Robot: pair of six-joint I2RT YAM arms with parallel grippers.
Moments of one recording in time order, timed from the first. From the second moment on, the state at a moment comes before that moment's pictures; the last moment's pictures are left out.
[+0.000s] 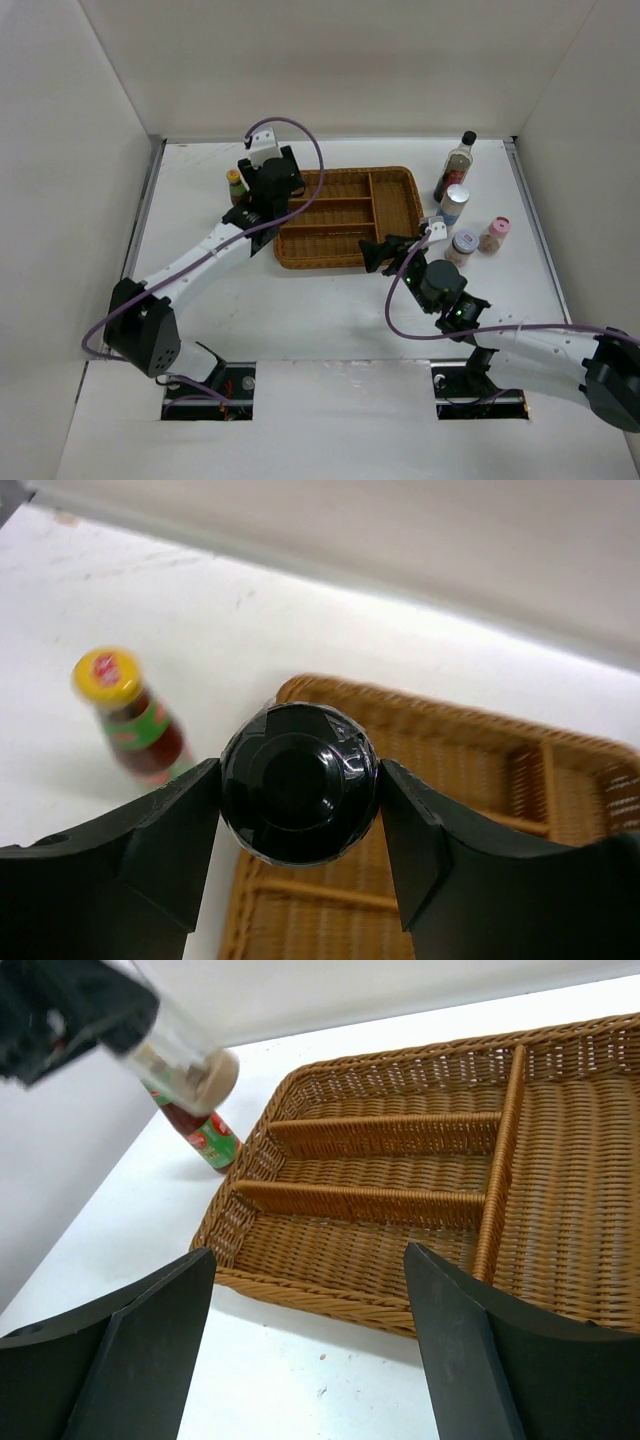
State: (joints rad) left arm -0.59 1.41 1.10 0.00 -0.71 -0.42; right arm 0.89 0.98 0.40 0.60 0.45 0.42
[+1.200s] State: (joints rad) left arm -0.52 1.91 1.38 0.05 -0.55 -0.39; right arm 0.88 0.98 0.40 0.60 0.45 0.42
